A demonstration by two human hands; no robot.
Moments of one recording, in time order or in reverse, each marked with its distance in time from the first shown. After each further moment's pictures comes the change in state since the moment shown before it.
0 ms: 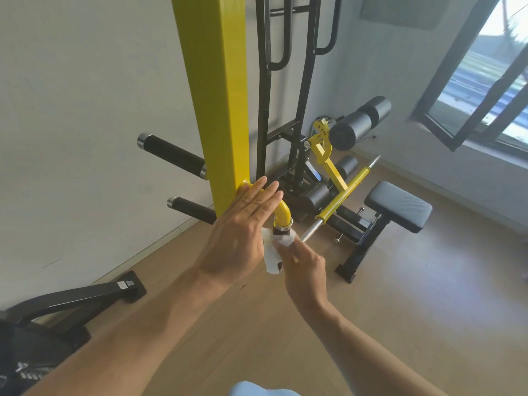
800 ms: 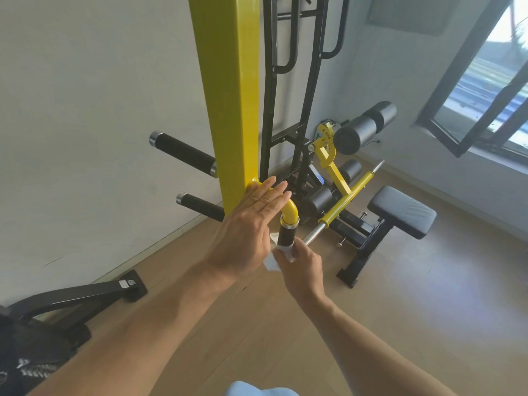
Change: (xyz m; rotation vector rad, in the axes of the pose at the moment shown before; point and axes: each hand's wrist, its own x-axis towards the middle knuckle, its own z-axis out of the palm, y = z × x) left_hand 0.009 -0.007 0.008 -0.119 0.057 0.023; right_hand 0.019 0.025 0.016 -0.126 -0.070 0.076
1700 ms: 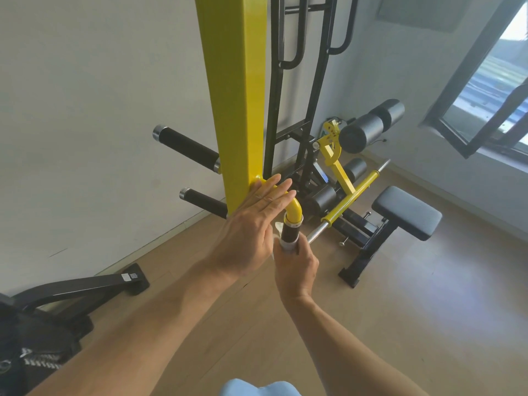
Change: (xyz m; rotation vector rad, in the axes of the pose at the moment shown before) left_hand 0.001 -0.001 0.005 -0.054 0.020 -0.011; right_hand 0.000 -0.013 0.028 0.125 0.306 0.082
